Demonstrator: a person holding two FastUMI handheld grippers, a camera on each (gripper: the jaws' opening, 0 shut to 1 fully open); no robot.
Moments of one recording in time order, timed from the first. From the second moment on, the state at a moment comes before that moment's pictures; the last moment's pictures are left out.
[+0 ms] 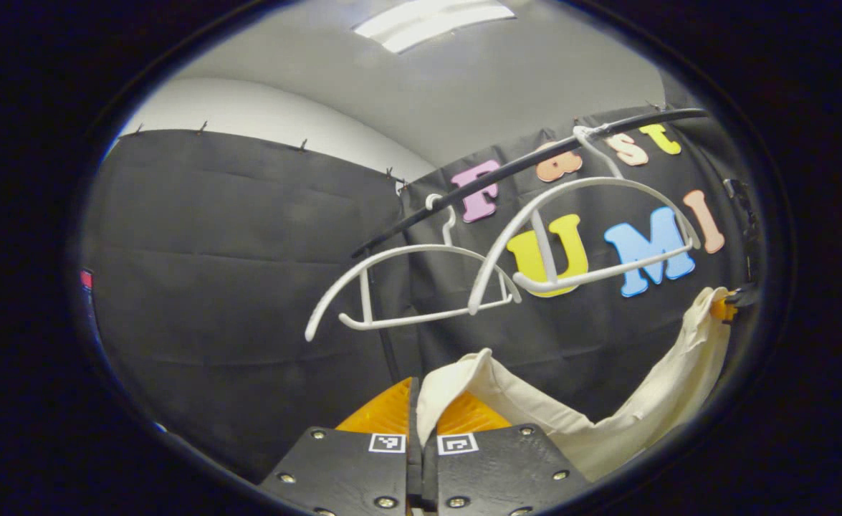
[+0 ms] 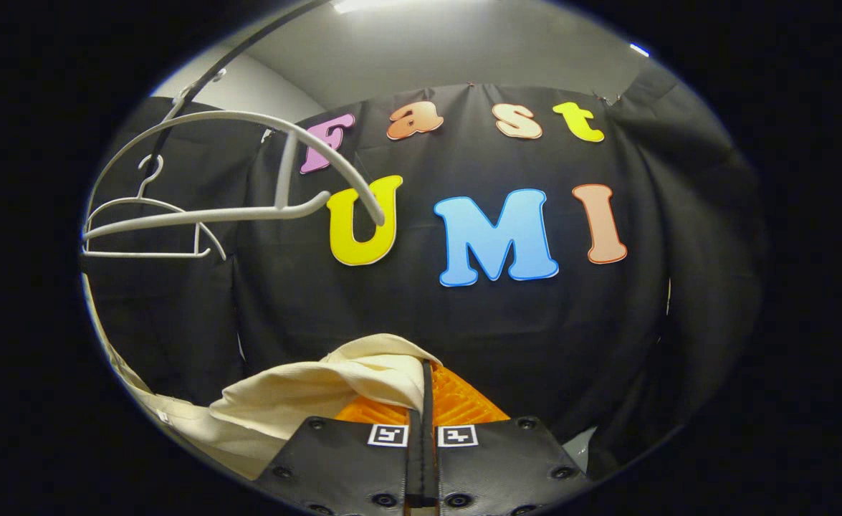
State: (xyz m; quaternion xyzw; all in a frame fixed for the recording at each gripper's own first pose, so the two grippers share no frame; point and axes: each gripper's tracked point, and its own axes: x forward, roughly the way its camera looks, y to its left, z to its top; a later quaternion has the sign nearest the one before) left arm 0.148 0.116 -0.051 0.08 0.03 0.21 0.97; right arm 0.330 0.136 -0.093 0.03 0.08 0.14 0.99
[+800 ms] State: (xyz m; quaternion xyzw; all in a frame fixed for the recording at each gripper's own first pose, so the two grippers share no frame) left arm 0.128 0.018 -0.093 0.02 0.05 0.02 1.00; right arm 0.168 0.204 -0.113 0.03 0.13 0.23 0.96
